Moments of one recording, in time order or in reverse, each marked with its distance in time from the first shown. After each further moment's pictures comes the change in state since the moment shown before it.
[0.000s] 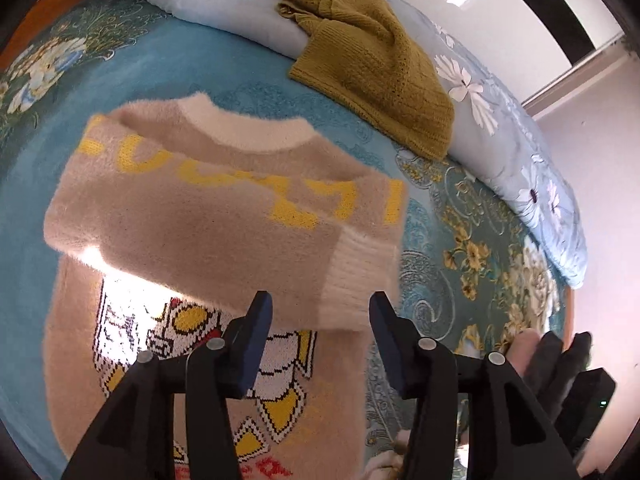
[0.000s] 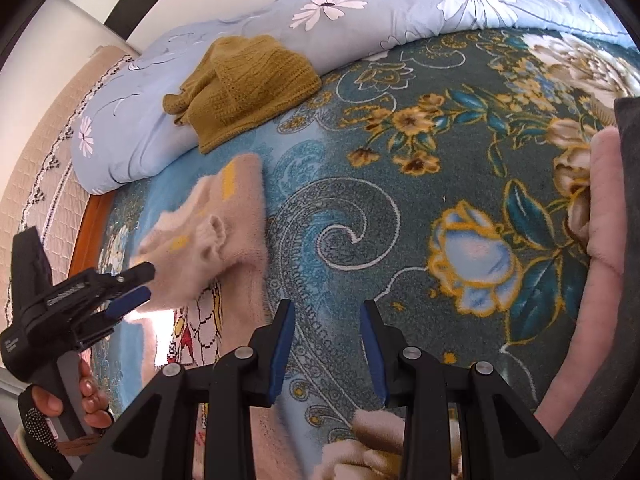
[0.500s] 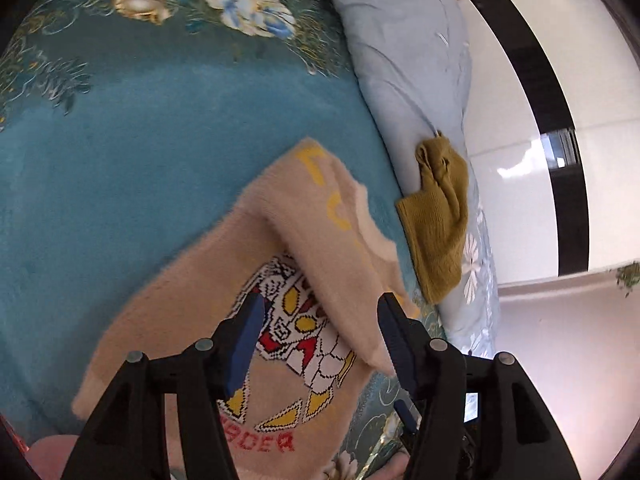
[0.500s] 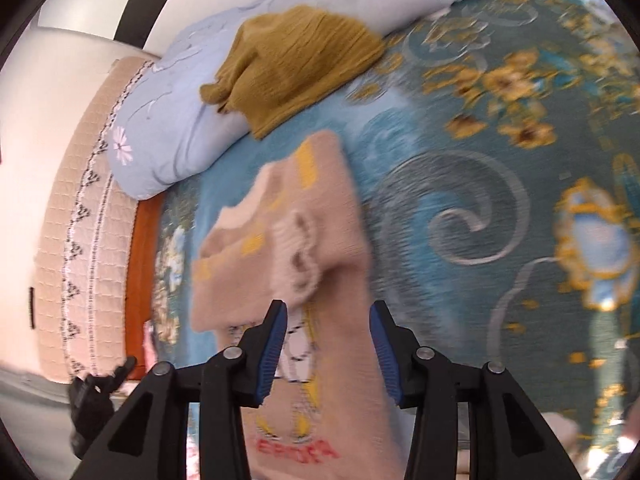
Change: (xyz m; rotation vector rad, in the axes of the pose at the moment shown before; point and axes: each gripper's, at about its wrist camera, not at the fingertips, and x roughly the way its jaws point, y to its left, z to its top) left arm -0.118 0.183 -0.059 -0.617 -0.268 -0.193; right arm 0.053 0.052 0.020 0.089 0.131 0.254
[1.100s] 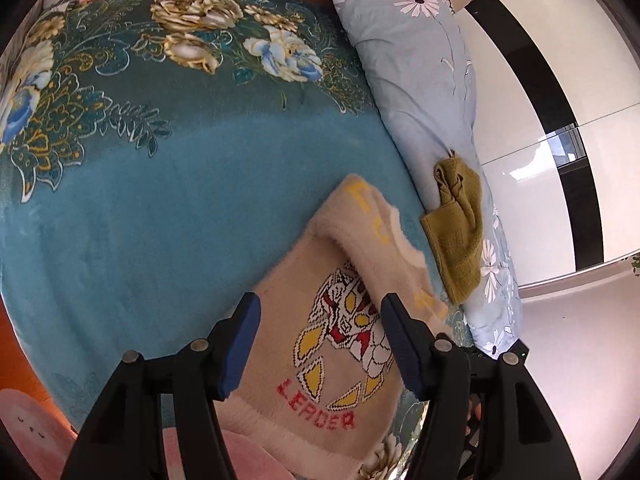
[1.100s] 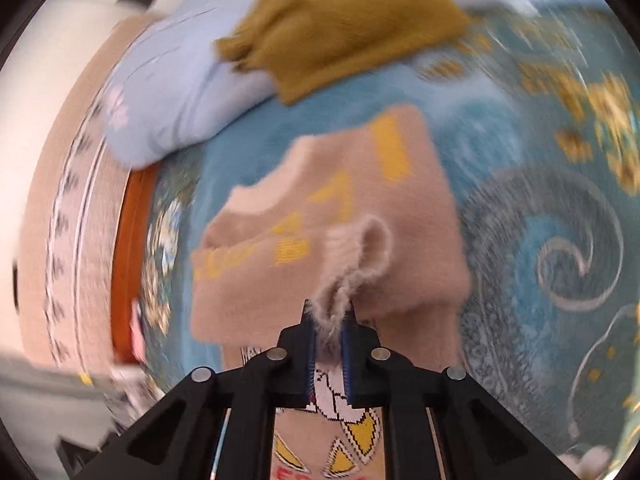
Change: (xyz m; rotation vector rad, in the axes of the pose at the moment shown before) left arm -0.079 0.031 -0.002 0.081 -0.060 0.077; right arm 0.050 0.077 0.023 -0.201 0.050 -0.081
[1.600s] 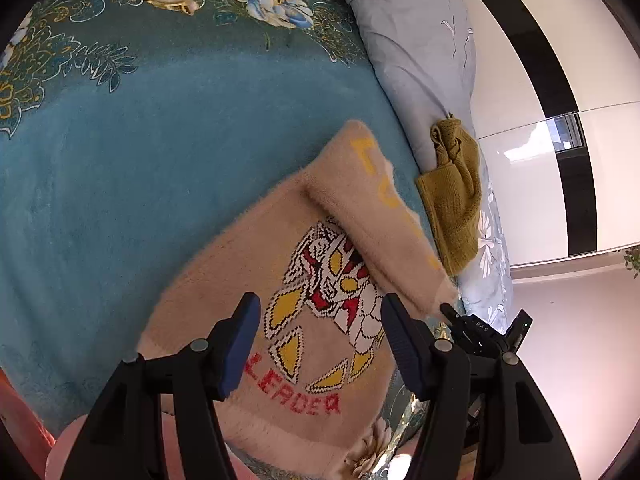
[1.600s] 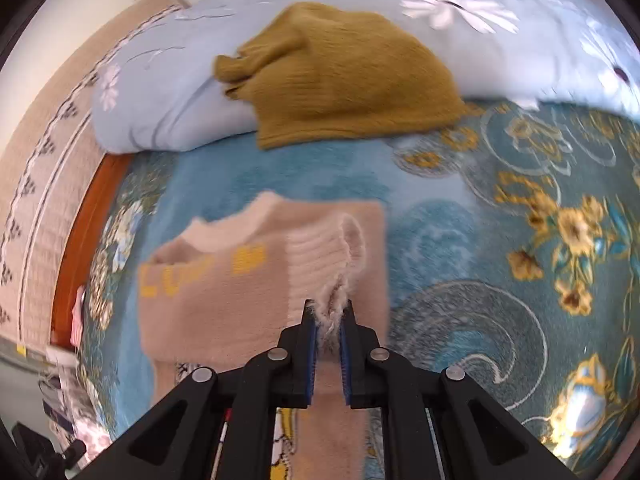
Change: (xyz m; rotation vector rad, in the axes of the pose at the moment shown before) left arm 0.047 -0.008 -0.027 -0.024 0.105 -0.039; right arm -0.001 -0.036 0.040 -0.053 -0.068 -0.182
